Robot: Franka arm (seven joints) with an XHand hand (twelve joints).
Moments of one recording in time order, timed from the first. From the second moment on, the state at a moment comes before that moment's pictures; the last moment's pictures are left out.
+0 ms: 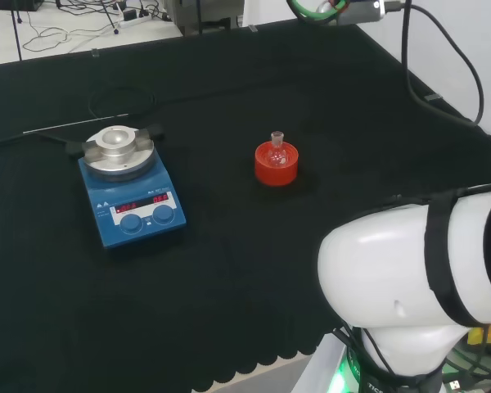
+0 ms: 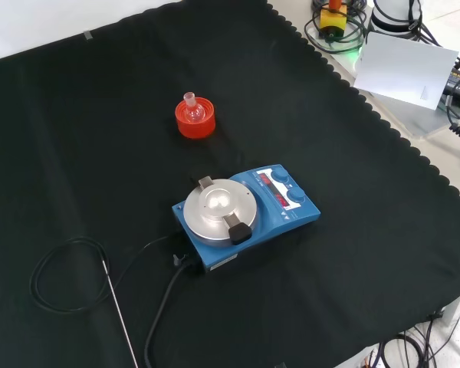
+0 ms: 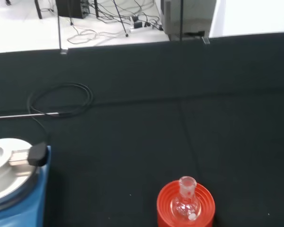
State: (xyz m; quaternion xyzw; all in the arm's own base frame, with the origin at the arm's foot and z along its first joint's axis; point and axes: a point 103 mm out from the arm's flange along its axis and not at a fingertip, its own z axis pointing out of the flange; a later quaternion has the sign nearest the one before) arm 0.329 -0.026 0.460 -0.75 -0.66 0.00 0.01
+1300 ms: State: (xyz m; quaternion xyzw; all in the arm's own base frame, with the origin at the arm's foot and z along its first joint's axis) arm 0.423 -0.128 0.253 -0.78 -0.61 0.02 0.12
